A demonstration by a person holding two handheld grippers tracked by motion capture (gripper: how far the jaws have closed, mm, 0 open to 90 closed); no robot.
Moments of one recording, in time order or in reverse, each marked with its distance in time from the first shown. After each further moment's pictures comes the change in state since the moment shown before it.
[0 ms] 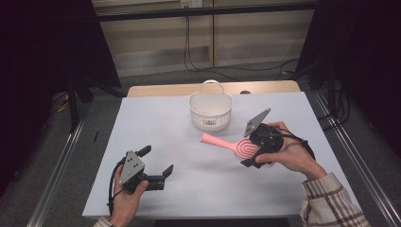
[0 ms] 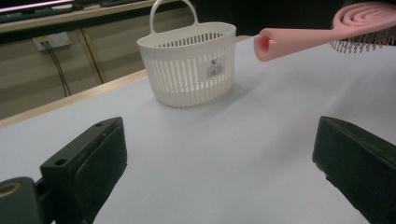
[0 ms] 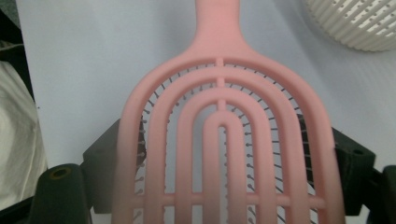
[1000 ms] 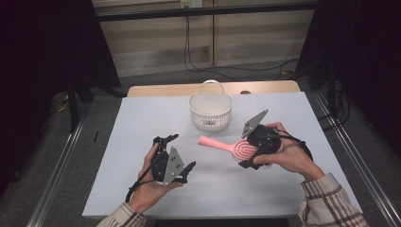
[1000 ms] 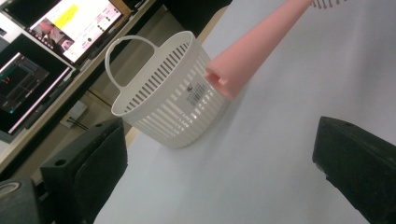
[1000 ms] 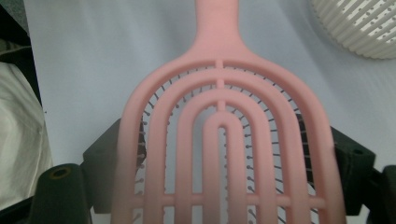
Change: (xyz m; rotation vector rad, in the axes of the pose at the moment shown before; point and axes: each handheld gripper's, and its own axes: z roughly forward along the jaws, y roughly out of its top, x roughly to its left) left arm -0.041 0.038 0.055 0.095 0.016 0.576; right arm 0.005 0.004 0.002 -0.006 0.007 -0.004
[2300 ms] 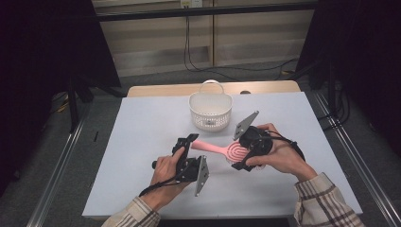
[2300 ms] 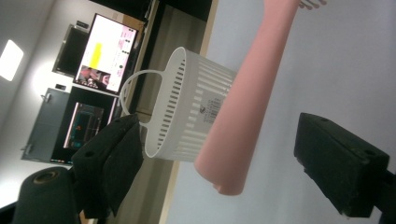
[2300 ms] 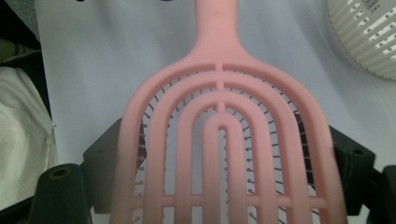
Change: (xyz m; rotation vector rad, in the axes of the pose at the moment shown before) left arm -0.031 0.032 0.029 0.103 0.112 0.413; right arm 0.010 0.017 0.010 0.004 0.016 -0.024
